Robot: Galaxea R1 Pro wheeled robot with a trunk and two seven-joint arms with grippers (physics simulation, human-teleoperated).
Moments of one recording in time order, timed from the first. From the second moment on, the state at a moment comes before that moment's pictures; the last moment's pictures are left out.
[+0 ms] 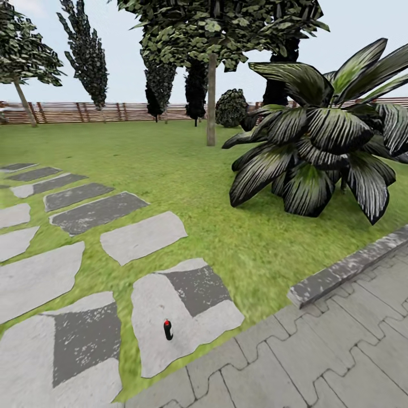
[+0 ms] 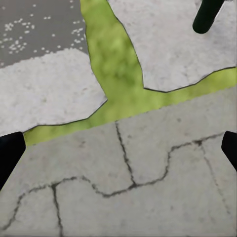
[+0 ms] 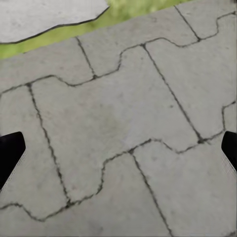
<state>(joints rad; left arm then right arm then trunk) -0.21 0.06 0.14 -0.32 0.02 -0.34 0.00 -0.12 -0.04 0.00 -0.45 0.01 -0.39 0.00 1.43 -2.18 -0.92</state>
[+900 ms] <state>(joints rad) -0.21 0.06 0.14 -0.32 0.02 -0.34 0.00 -0.12 -0.04 0.00 -0.45 0.01 -0.39 0.00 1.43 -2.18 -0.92</state>
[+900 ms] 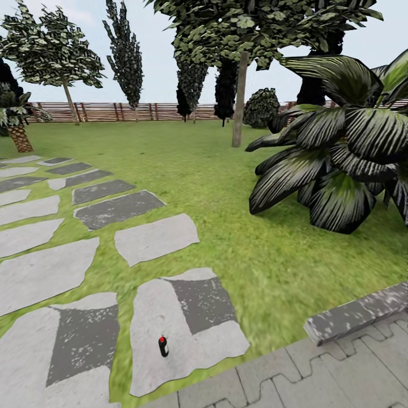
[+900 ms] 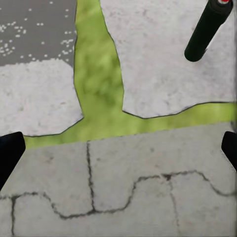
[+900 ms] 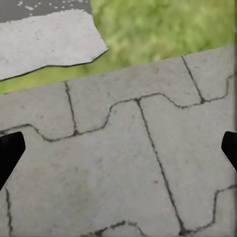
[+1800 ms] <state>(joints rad) -0.50 0.06 0.13 -0.34 0.01 -0.13 0.00 -0.39 -0.04 0.00 -0.70 0.01 -0.17 -0.05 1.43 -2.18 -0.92</state>
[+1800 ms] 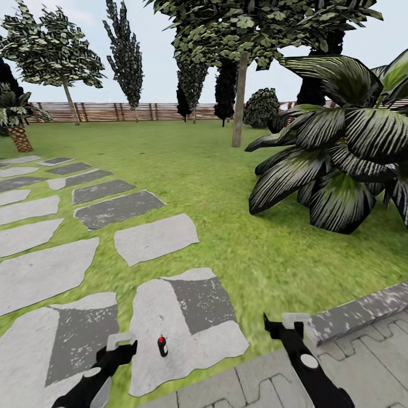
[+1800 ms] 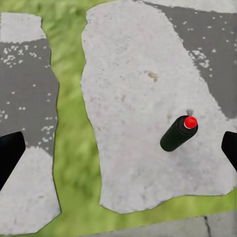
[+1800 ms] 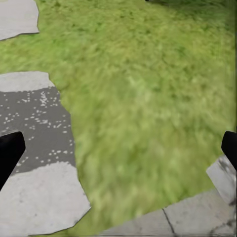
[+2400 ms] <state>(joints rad) -0.49 0.08 0.13 -0.34 0.02 -0.13 0.00 -0.42 -0.05 0.00 -0.66 0.01 -0.10 -0.07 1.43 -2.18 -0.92</state>
